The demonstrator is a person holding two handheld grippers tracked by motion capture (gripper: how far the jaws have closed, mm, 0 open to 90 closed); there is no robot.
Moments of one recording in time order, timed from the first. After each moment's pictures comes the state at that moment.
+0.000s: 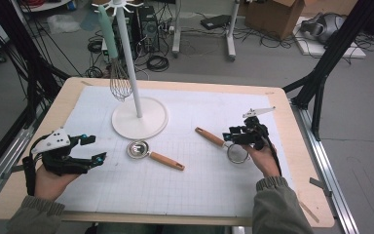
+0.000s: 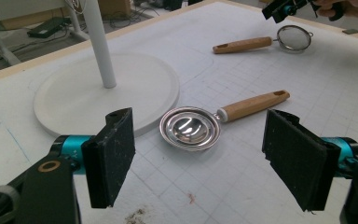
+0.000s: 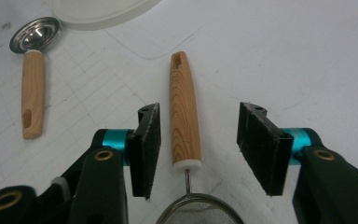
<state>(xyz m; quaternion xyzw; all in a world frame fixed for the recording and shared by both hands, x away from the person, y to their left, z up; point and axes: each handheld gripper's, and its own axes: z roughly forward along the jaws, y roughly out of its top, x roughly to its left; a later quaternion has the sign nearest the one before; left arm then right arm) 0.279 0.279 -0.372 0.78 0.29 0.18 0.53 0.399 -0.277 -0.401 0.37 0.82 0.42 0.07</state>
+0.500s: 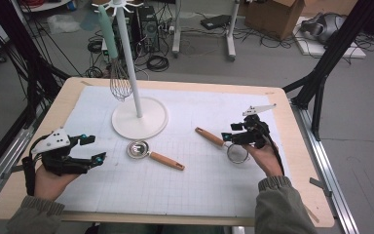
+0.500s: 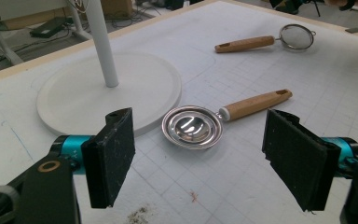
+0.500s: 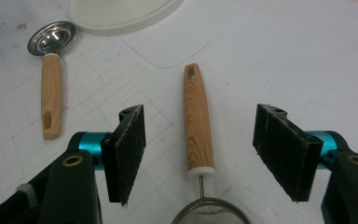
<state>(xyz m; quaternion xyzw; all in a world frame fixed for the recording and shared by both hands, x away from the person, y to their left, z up) 0.279 0.279 -0.373 0.78 0.29 0.19 0.52 0.391 -0.271 -0.382 0.36 0.83 0.42 0.08</state>
